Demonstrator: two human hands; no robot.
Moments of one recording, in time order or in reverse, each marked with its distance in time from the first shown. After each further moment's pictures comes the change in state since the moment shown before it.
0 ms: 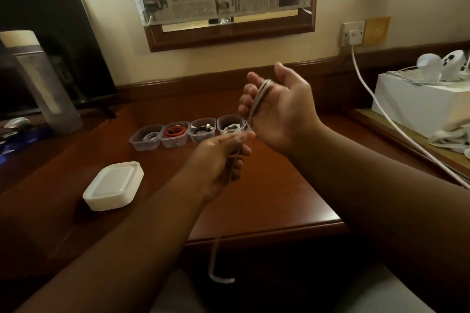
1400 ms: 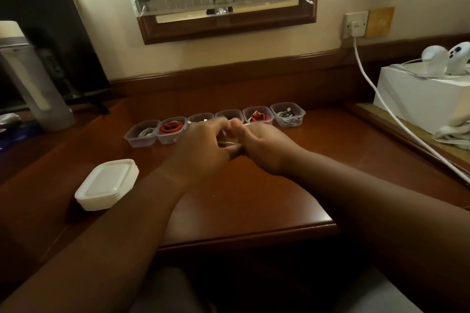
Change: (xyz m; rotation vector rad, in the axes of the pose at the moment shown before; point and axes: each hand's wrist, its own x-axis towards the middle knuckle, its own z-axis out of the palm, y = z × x) left_hand 0.012 0.013 -0.025 1.124 0.127 0.613; right_hand 0.009 0.035 -0.049 -1.566 -0.122 -0.097
